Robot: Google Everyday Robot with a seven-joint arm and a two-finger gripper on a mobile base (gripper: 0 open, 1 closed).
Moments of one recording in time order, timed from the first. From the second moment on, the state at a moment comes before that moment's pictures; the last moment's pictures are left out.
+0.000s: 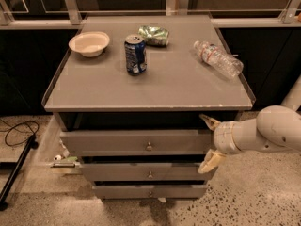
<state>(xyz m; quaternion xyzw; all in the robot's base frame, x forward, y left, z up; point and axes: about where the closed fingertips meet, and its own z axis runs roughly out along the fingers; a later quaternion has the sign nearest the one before) 0.515 -0.188 0.662 -0.64 0.68 0.06 0.36</state>
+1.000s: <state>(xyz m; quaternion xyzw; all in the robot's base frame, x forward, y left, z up) 0.548 -0.175 0.623 -0.65 0.67 0.08 0.35</state>
